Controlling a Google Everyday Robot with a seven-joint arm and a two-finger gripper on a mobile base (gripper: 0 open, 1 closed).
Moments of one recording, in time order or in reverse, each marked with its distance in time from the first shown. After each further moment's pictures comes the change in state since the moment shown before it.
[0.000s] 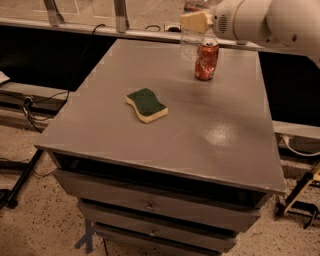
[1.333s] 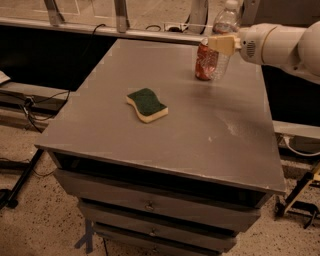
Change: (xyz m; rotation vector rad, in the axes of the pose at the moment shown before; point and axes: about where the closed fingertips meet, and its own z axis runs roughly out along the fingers) arm 0.057 -0.044 -0.057 0.089 0.019 0.012
